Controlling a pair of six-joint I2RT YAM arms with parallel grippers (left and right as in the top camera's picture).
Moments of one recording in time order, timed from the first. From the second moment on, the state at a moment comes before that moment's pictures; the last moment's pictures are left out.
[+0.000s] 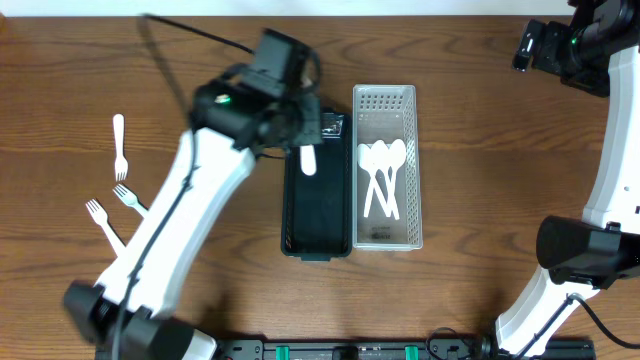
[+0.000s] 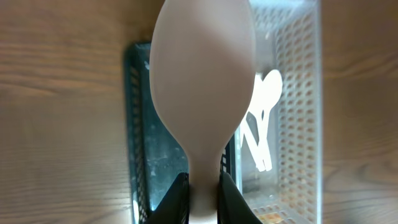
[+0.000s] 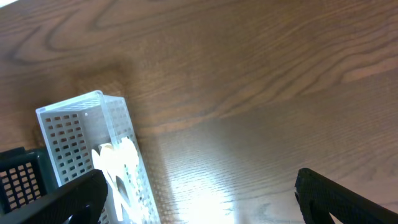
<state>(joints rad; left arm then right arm) -0.48 1.68 1.70 -1.13 0.07 -0.45 -0.13 2.00 2.43 -1.60 -0.06 0.22</state>
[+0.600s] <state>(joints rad) -0.49 2.14 1.68 -1.17 0.06 -0.43 -0.13 2.00 2.43 -1.61 -0.06 0.22</state>
